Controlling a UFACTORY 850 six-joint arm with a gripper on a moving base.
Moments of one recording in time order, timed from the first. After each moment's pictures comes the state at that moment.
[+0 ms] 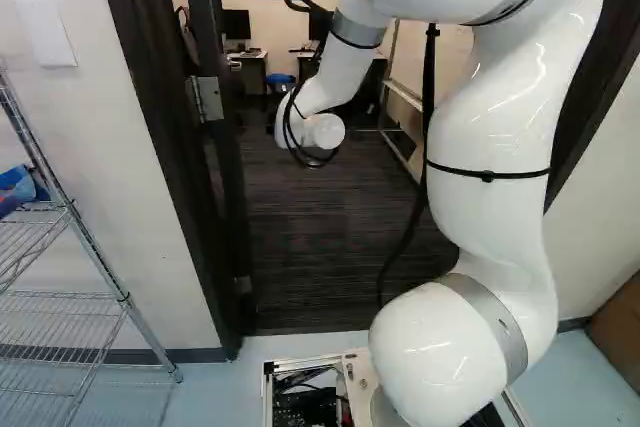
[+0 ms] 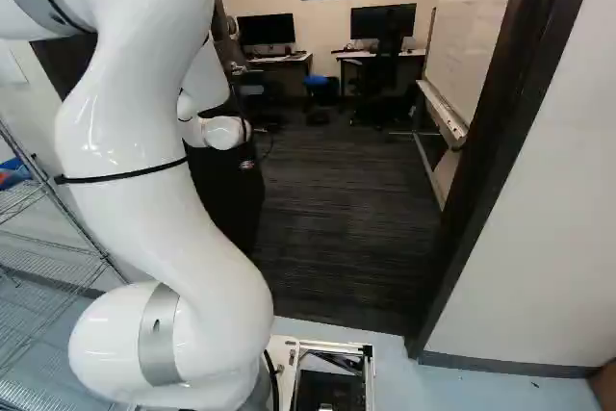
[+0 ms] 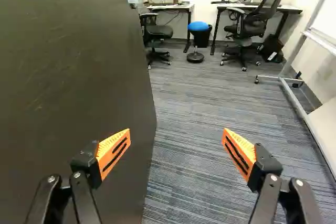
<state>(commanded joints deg) 14.9 -16.3 -44.6 4.2 40.5 0.0</state>
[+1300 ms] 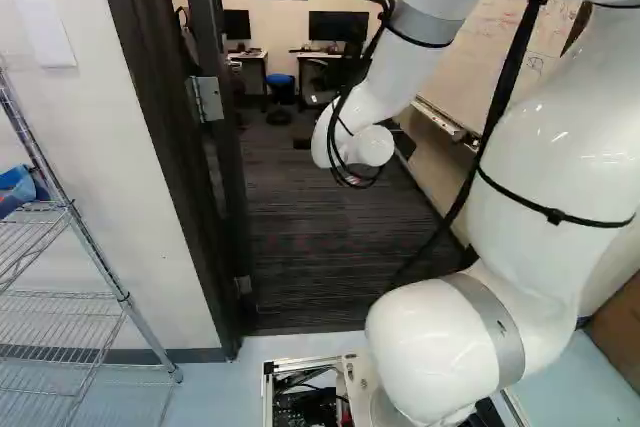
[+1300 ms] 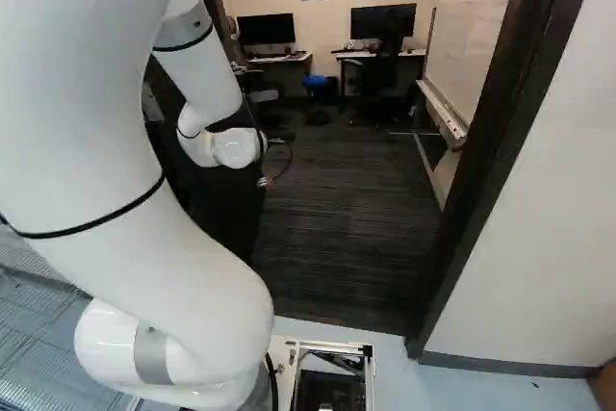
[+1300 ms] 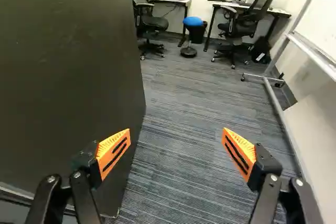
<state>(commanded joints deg) 5.7 -1.6 -28.3 -5.6 40.5 0.0</state>
